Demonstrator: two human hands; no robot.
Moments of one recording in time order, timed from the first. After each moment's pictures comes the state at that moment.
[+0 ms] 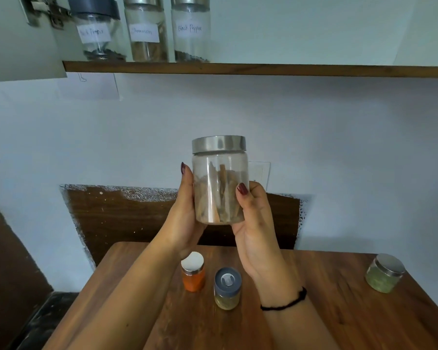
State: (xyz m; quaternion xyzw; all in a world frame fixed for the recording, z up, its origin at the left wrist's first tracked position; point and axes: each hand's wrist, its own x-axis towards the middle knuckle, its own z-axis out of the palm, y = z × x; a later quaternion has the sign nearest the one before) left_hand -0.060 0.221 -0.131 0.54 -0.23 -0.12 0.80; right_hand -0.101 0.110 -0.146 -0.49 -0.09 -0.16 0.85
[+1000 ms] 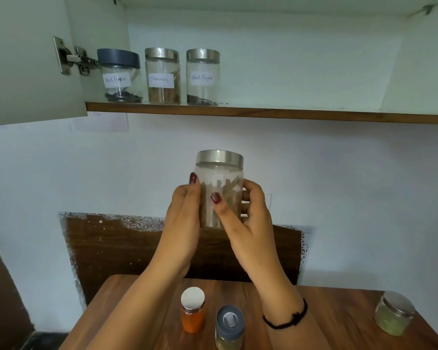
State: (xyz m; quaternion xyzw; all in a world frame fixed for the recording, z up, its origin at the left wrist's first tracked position) left_hand -0.050 0.237 -0.099 0.66 -0.19 0.08 0.72; right_hand -0.083 0.124 -0.106 -0.72 -0.09 -0.31 0.61
